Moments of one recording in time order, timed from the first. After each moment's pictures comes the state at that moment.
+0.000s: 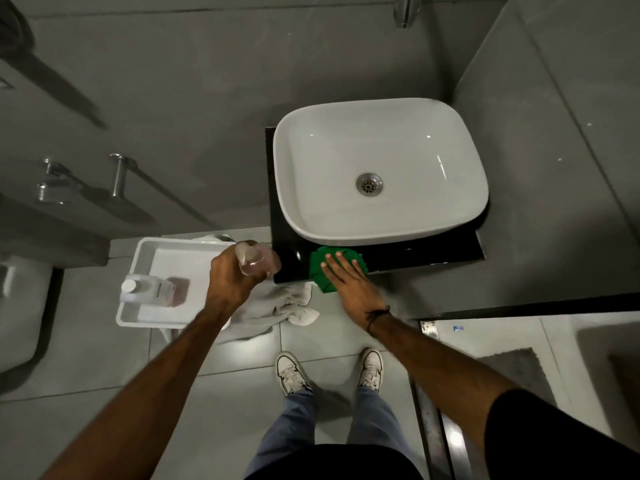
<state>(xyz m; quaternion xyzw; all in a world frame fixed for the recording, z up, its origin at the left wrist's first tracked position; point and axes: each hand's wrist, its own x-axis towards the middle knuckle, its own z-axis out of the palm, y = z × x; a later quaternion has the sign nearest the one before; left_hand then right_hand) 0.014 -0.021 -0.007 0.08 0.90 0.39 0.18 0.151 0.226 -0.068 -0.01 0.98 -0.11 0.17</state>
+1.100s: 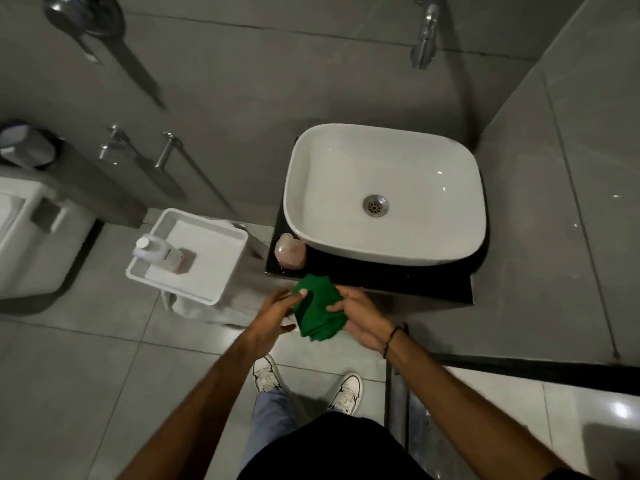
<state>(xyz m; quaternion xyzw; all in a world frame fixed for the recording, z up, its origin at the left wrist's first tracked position) 0.150 0.066 -0.029 -0.22 0.60 0.67 0.38 0.179 0.256 0.006 0.32 0.51 -0.75 0.27</state>
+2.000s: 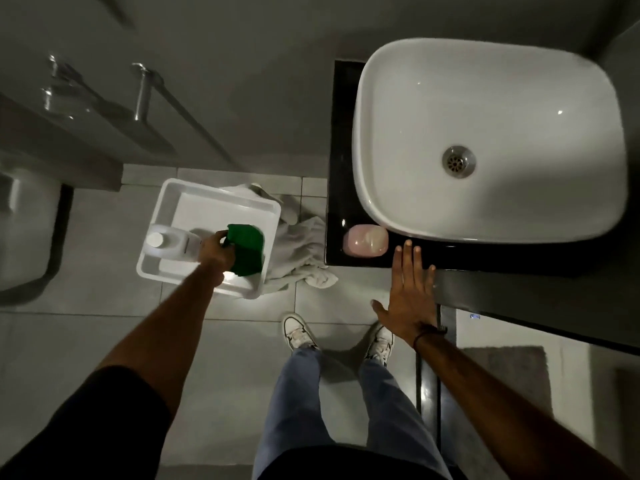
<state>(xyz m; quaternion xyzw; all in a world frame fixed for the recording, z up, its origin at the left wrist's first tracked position) -0.065 -0.133 -0.158 -0.25 0.84 0.39 0.30 0.150 0.187 -0.107 0.15 0.96 -0.02 0.24</state>
